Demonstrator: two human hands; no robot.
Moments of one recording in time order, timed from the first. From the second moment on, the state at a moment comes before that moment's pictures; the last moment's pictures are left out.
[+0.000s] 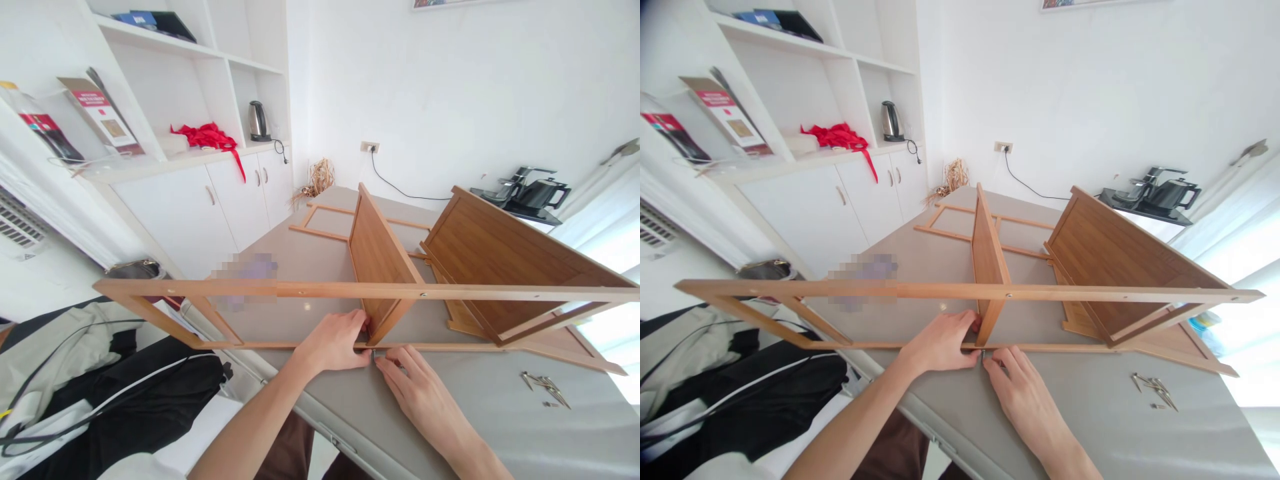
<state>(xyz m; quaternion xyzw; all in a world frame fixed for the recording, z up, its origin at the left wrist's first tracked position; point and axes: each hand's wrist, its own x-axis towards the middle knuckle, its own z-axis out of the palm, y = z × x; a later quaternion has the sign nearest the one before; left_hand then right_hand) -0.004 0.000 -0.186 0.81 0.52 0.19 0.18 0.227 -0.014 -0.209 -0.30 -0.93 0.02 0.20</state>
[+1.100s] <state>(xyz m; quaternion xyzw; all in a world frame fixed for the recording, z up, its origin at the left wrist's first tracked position) -0.005 0.000 -0.185 0.82 0.51 0.20 0.17 0.214 -0.021 -0.200 -0.26 -0.94 -0.11 0.19</state>
